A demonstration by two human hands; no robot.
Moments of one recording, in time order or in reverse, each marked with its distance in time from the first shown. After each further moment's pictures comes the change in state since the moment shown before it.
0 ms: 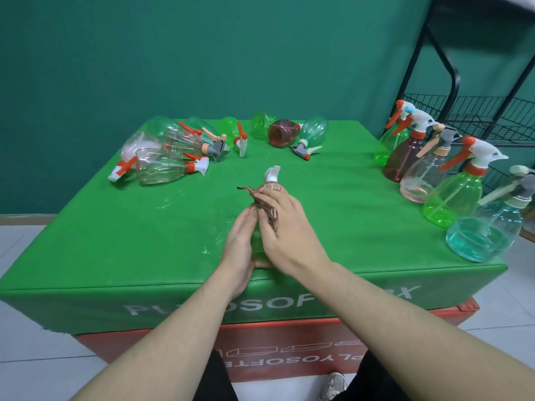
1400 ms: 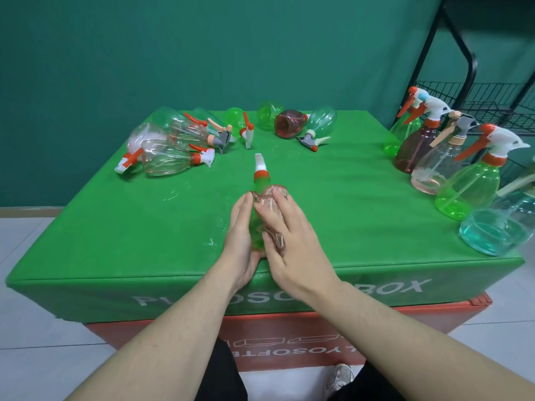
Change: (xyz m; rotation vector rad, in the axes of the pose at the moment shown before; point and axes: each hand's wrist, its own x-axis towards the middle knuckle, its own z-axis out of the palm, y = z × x) left_hand 0.014 -0.010 -0.014 -0.184 -0.014 -0.070; right_hand -0.037 0.016 0.018 -0.052 -0.055 -0.100
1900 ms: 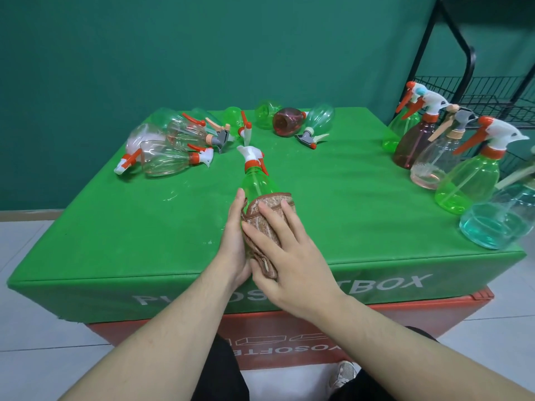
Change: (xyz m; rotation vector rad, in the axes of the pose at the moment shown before) left_hand -0.007 0.005 -0.001 -0.112 -0.093 -0.114; right_hand -0.022 -0.008 0.002 -0.202 0.023 -0.175
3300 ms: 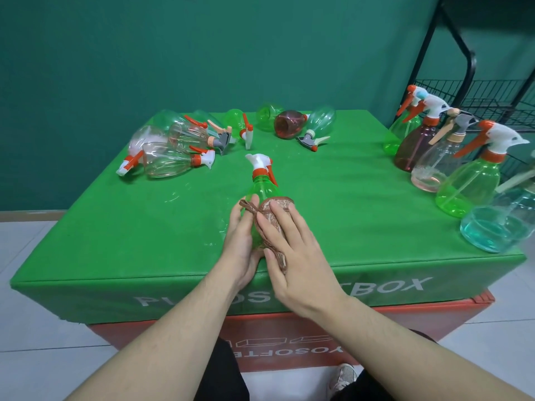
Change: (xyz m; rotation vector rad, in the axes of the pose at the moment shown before) left_hand -0.002 -0.004 0.008 0.148 0.137 0.182; right_hand -0.001 0.006 -0.001 0.085 -0.016 0.098
